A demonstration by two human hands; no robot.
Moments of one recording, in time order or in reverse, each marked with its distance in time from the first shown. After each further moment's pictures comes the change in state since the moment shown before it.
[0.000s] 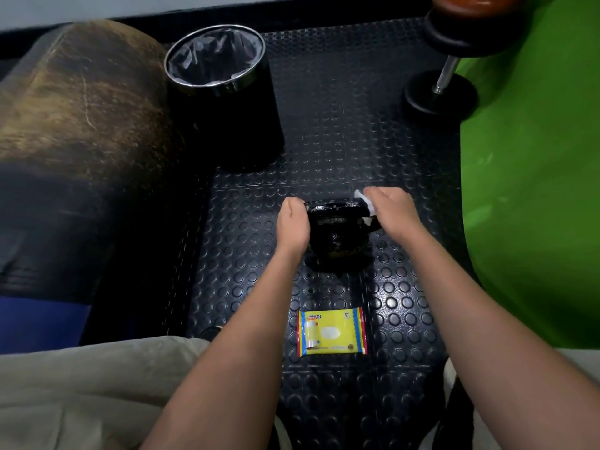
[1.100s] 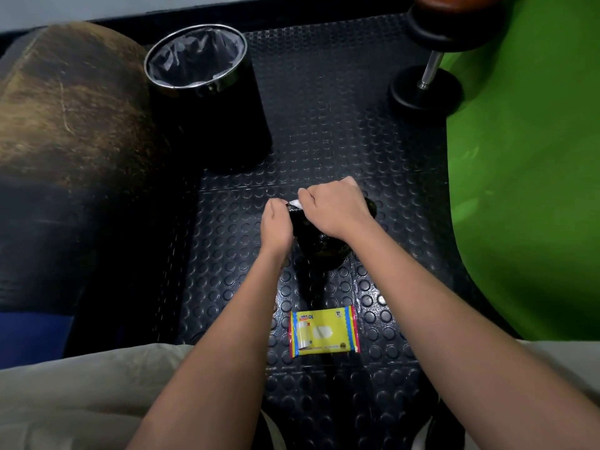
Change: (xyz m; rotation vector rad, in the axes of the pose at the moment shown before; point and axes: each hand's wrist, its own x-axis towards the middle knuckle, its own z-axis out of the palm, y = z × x) left_hand 0.011 -0.007 -0.002 -0.062 0.032 -0.032; right_hand 0.005 -0.041 0.051 -0.799 -0.015 -0.491
